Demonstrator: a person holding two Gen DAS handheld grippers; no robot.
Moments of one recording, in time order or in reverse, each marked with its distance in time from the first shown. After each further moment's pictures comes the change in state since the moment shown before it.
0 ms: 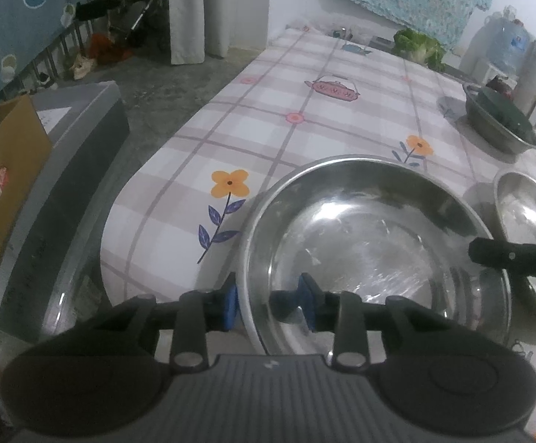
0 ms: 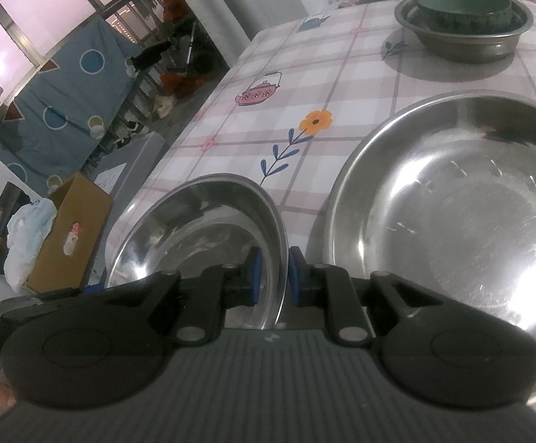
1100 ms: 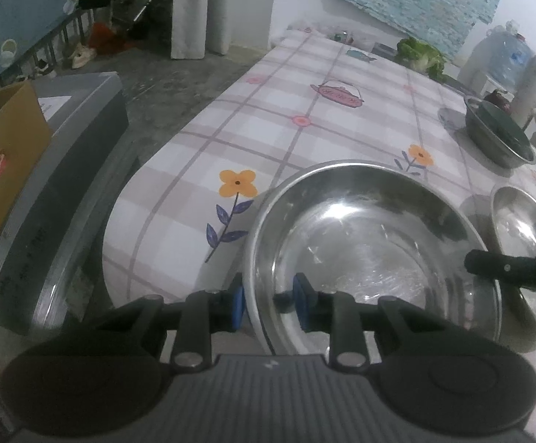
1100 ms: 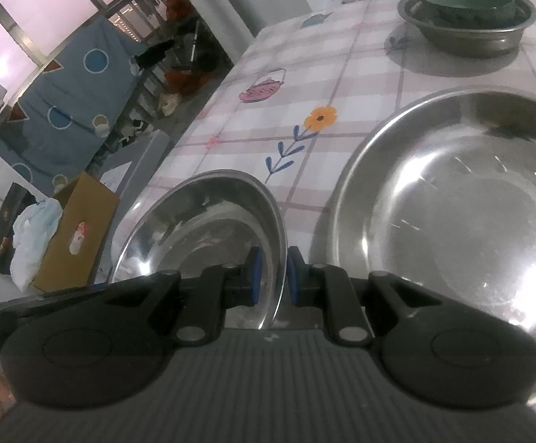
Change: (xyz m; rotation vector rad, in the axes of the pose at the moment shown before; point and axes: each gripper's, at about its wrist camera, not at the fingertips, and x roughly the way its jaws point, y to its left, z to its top) left arm -0.001 0.015 0.001 -0.047 0.002 -0.047; right arm 0.000 0.002 -0.001 0.012 0.011 0.013
